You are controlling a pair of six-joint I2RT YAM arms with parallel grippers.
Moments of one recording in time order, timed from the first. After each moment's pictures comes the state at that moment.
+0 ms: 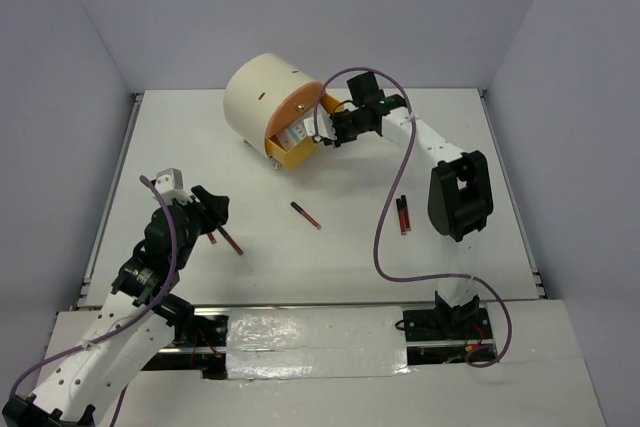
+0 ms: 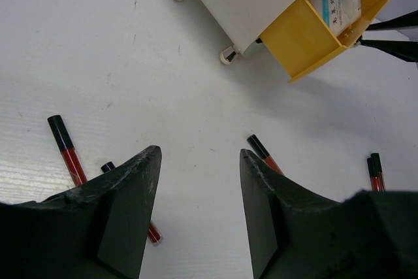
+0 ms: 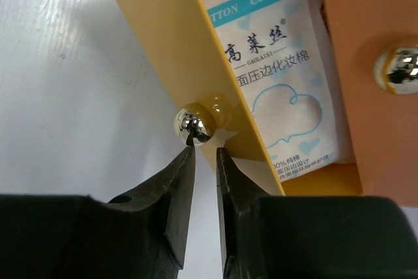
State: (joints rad) left arm -0.41 0.50 0.46 -0.28 -0.30 -0.61; right arm 0.41 2.01 1.74 -0.64 -0.60 -1.47
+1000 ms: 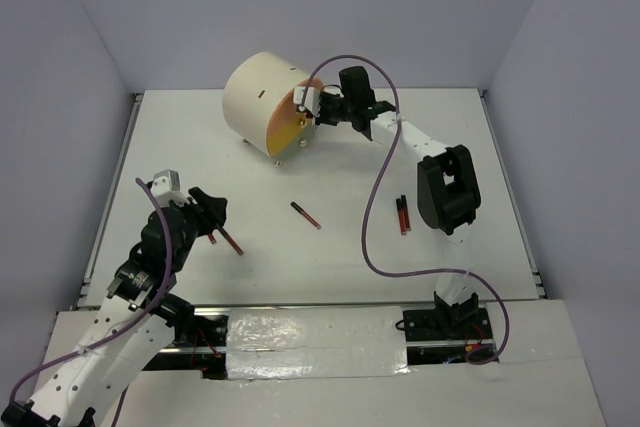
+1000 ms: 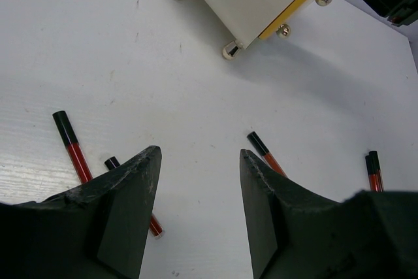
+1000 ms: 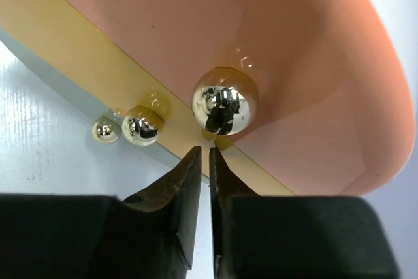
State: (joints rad) left arm -0.41 0.46 0.48 -0.33 -0.31 -0.61; right arm 0.44 2.10 1.76 -0.15 -0.54 -1.02
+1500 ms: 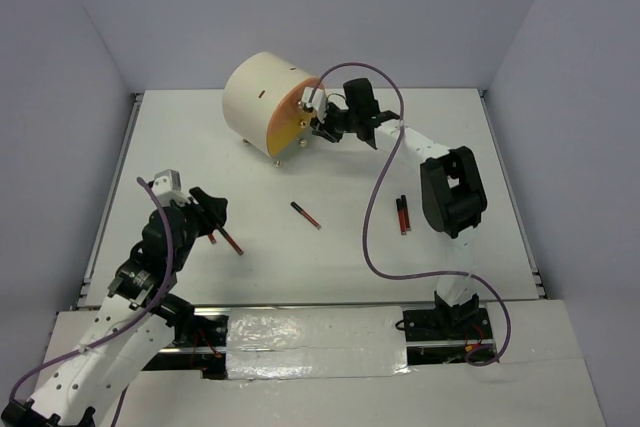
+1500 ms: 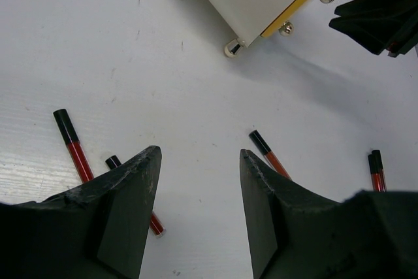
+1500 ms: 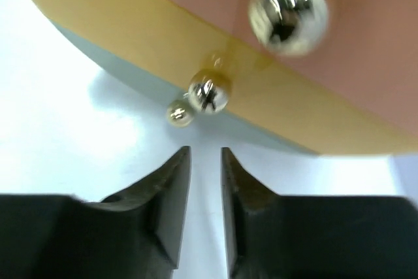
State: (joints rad) left arm -0.41 0.47 0.48 -0.33 -0.31 -0.61; right arm 0.42 2.07 1.62 -0.12 -0.55 -0.74
